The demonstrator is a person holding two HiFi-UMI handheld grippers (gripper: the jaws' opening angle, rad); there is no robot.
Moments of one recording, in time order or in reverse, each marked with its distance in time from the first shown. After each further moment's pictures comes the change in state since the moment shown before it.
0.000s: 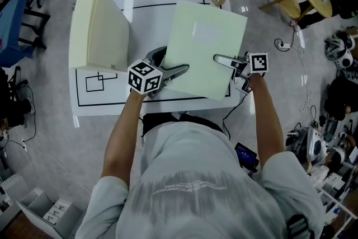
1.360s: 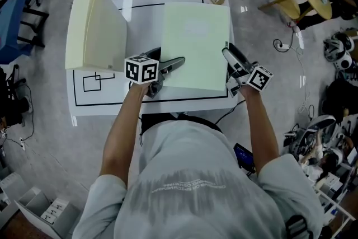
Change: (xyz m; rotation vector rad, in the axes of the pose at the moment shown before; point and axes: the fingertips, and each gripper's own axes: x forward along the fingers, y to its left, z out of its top) left arm 0.006 0.033 -0.009 -0.279 0.056 0.089; right arm -0.049 -0.006 0.047 -0.263 -0.496 -0.206
